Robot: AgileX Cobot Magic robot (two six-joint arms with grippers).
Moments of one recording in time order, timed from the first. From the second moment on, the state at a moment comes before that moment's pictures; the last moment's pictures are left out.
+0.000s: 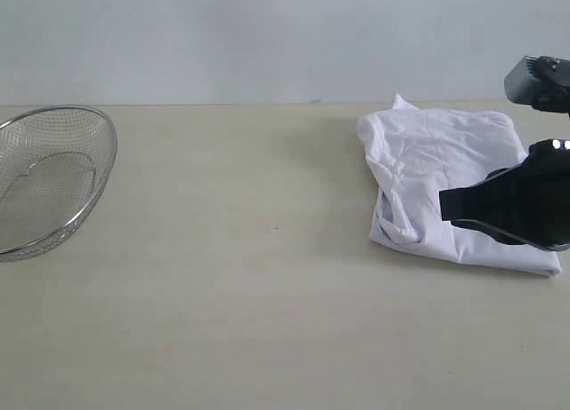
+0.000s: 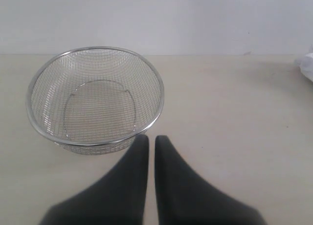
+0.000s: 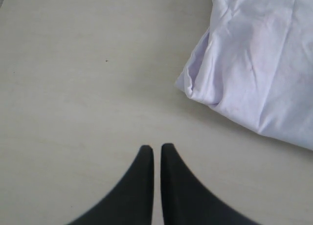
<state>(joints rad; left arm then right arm) -0.02 0.00 0.00 -0.18 0.31 0.15 0.15 1.12 -0.59 0.63 0.39 -0.41</state>
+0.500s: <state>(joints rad) -0.02 0.00 0.00 -0.18 0.31 0.15 0.24 0.56 -0.59 0.63 0.37 -0.41</state>
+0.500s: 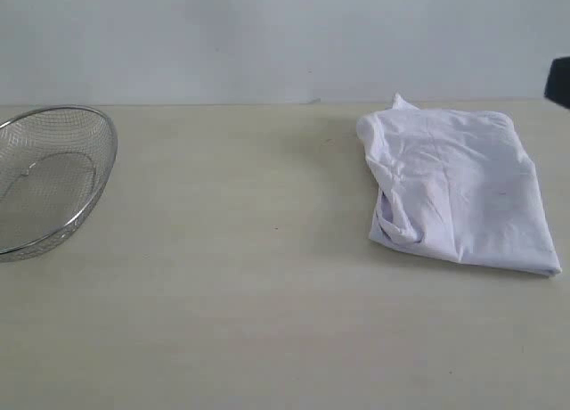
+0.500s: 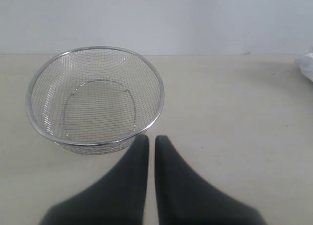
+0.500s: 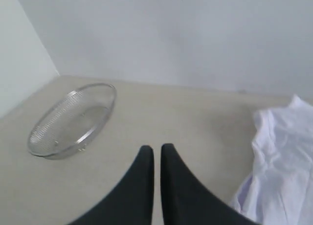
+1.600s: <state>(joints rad) -0.02 0.00 0.00 -0.18 0.31 0.15 0.28 0.01 0.00 -0.05 0.25 0.09</state>
